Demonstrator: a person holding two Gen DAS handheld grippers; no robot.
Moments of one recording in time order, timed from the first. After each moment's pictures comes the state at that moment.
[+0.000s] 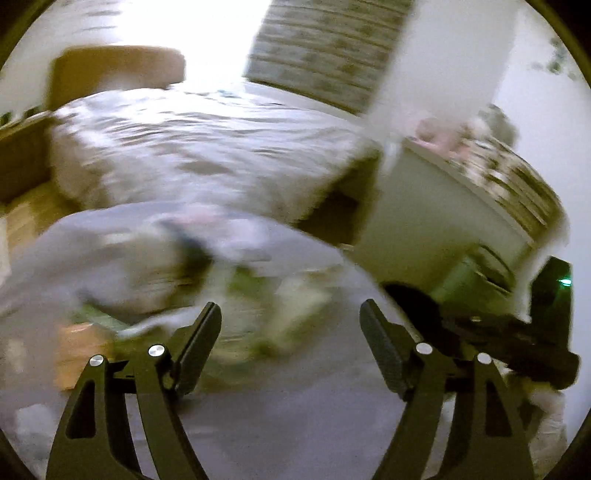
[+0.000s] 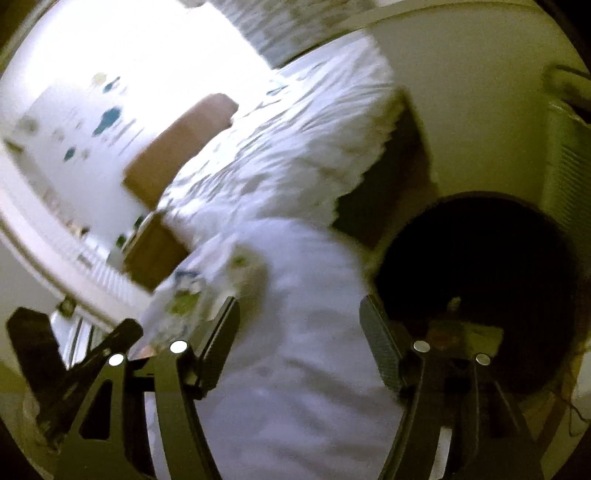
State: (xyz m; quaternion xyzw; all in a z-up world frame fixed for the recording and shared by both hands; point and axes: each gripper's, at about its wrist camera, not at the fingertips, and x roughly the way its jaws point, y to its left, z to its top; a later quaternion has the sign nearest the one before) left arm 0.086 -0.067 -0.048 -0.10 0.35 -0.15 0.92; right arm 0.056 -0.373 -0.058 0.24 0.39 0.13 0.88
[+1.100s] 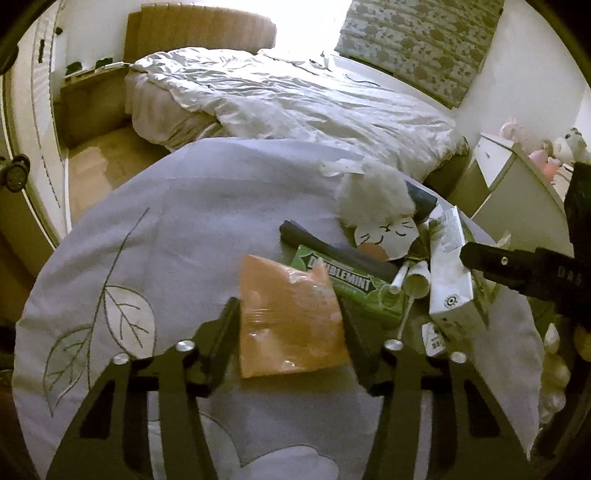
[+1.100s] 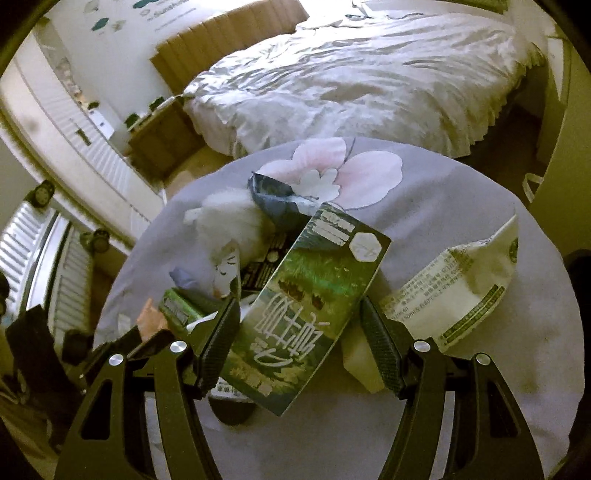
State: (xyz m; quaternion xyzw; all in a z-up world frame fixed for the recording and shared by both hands) left arm 0.097 0.059 -0.118 -0.13 0.42 -0.04 0.90; right arm 0.146 -0.166 -0.079 0.08 0.50 0.18 0.84
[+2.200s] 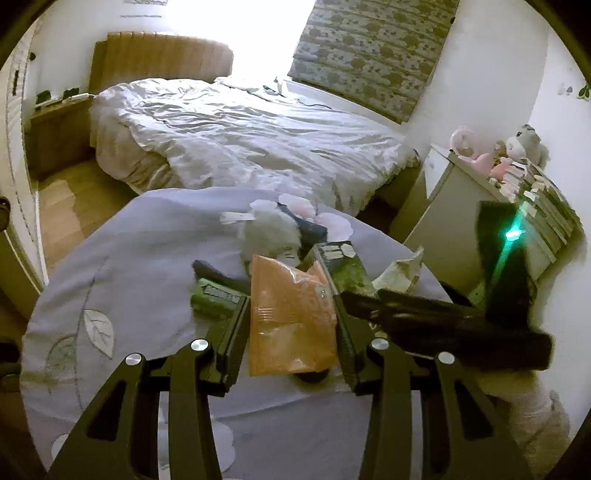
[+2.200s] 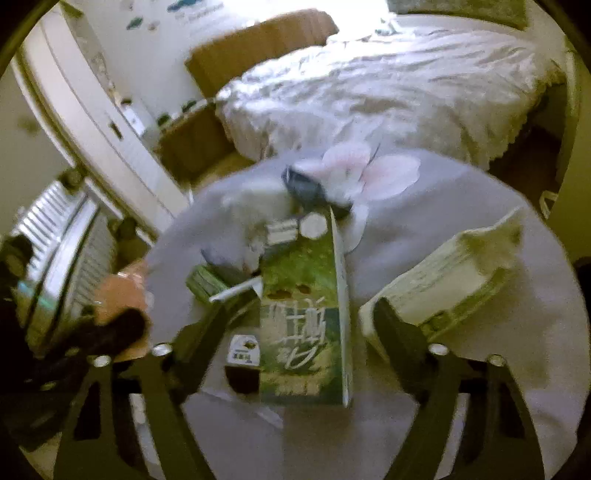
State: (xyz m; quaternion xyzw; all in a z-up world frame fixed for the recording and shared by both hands) left arm 0.064 0.014 -0.052 -0.12 0.37 -0.11 0.92; right arm 0.118 -0.162 -0.082 0.05 0.48 0.23 0.84
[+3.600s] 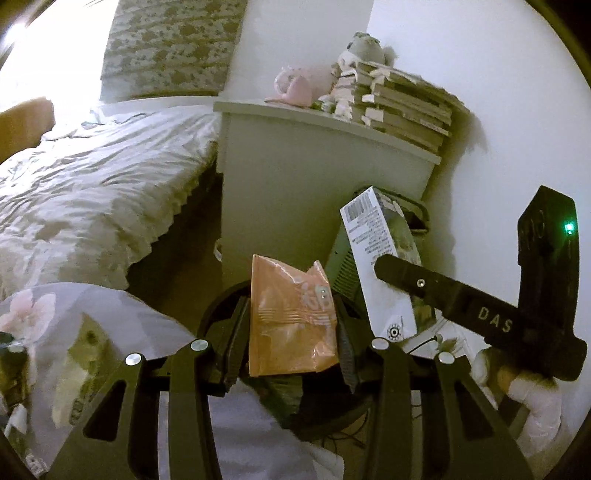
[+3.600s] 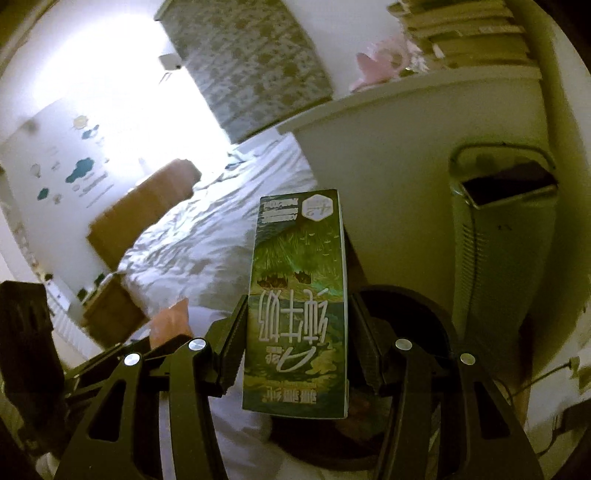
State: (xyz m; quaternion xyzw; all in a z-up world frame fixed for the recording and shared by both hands) left arm 0.080 -0.308 -0.021 0.03 0.33 -0.38 0.86; right arm -0.010 -0.518 -0.024 0.24 0.27 -0.03 0.93
